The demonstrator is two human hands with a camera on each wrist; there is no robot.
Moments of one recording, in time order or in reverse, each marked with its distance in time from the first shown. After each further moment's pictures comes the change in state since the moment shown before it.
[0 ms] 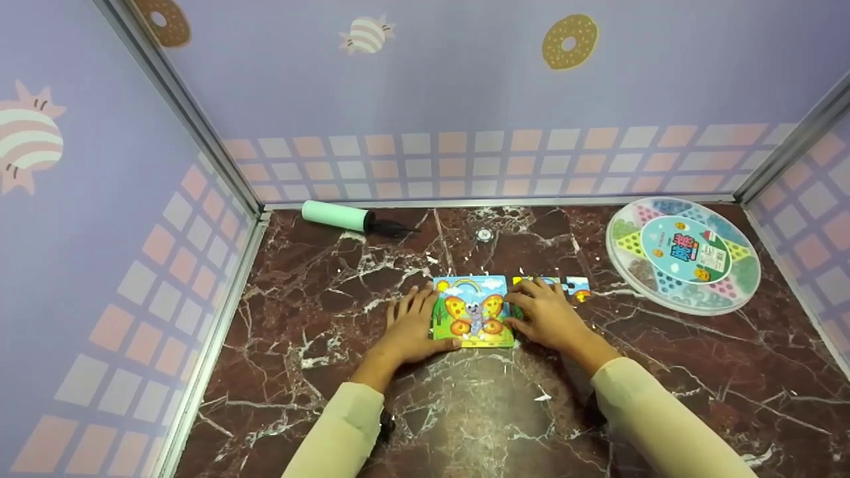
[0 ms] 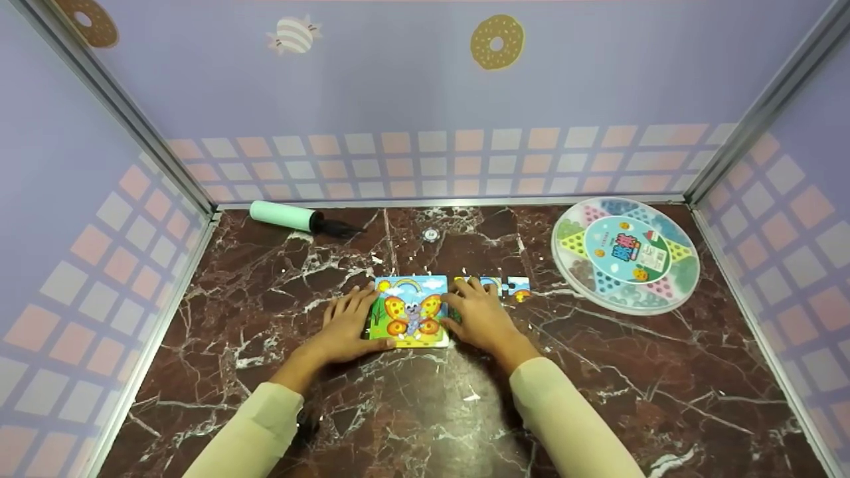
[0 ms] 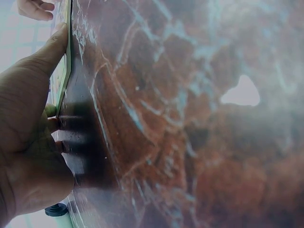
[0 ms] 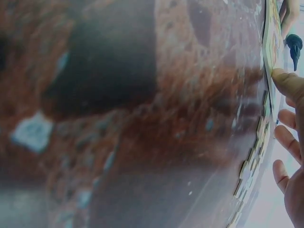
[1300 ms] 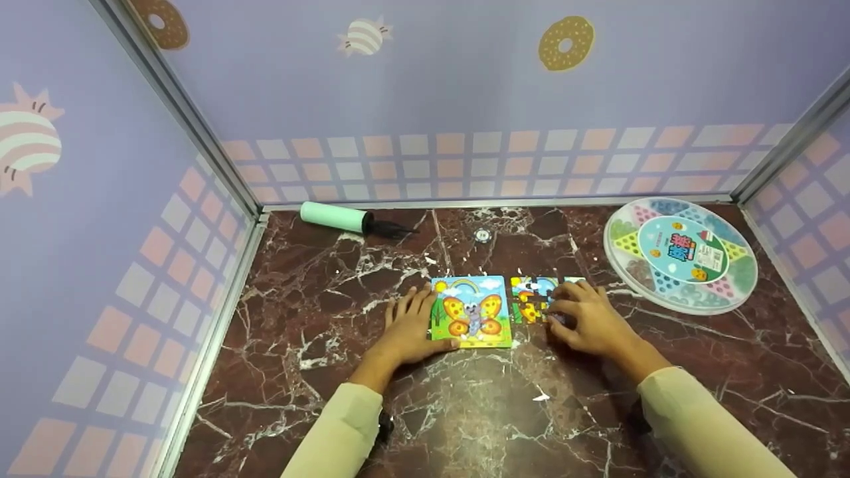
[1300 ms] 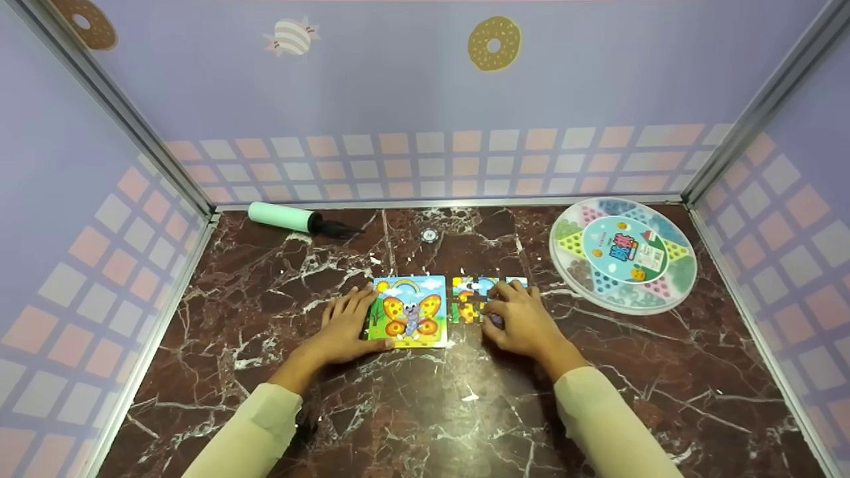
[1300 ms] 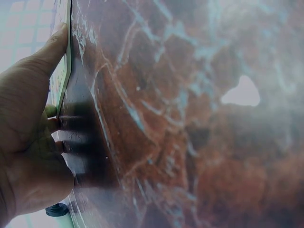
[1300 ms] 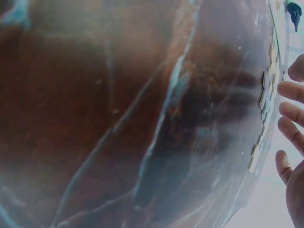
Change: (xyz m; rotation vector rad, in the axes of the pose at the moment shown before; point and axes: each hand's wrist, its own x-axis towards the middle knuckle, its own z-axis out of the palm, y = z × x) left_hand -0.004 0.008 -0.007 0.013 -0.018 -0.002; right_hand -0.046 0.050 -0.027 -0.007 0.109 -0.043
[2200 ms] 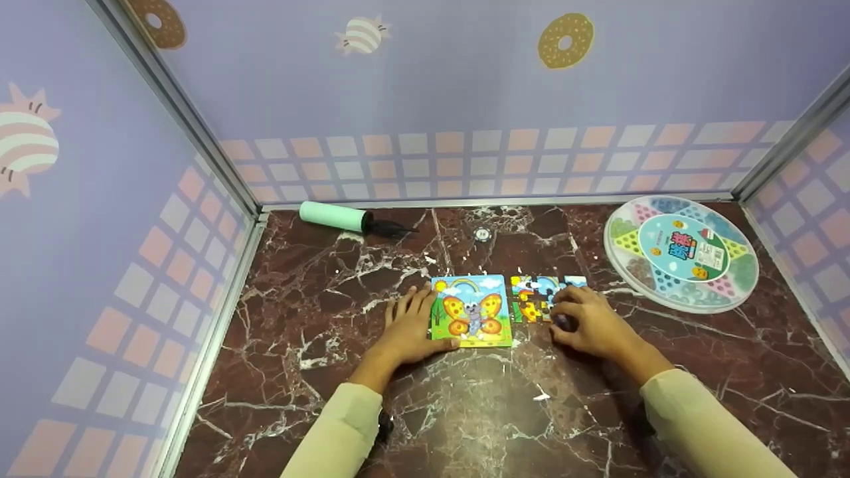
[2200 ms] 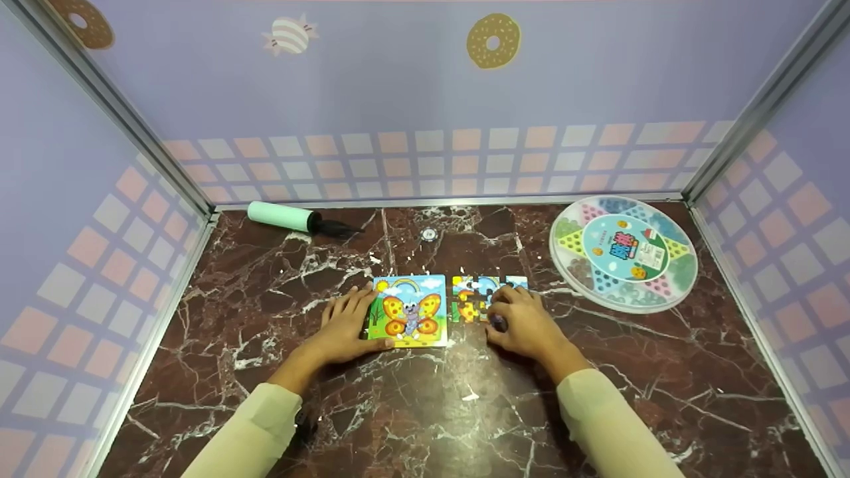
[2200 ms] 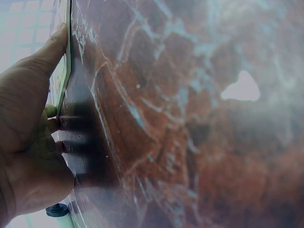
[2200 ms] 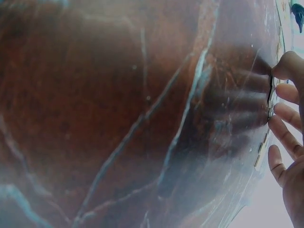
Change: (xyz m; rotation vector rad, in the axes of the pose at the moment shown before) left_hand -0.002 0.005 -0.005 0.021 -0.022 -0.013; right_hand -0.007 0.003 0.004 0.065 -0.027 0.014
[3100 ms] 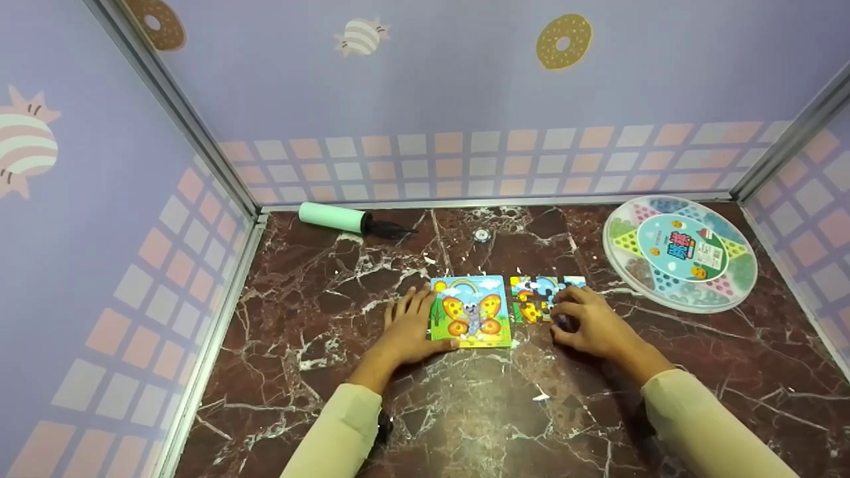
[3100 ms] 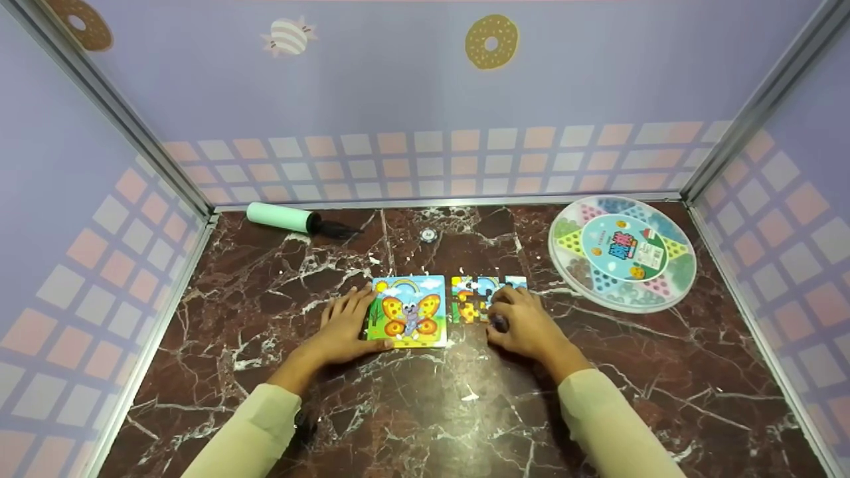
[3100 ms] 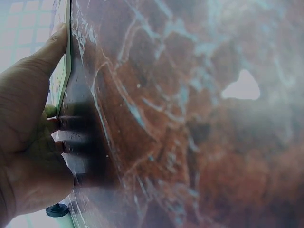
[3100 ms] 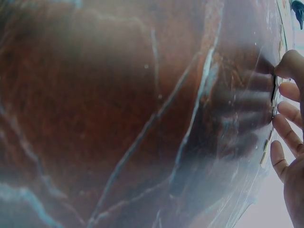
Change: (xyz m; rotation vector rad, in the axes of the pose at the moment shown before) left_hand 0.000 -0.001 0.002 0.008 0.044 0.025; right_hand -0.004 0.006 0.005 0.021 0.062 -0.048
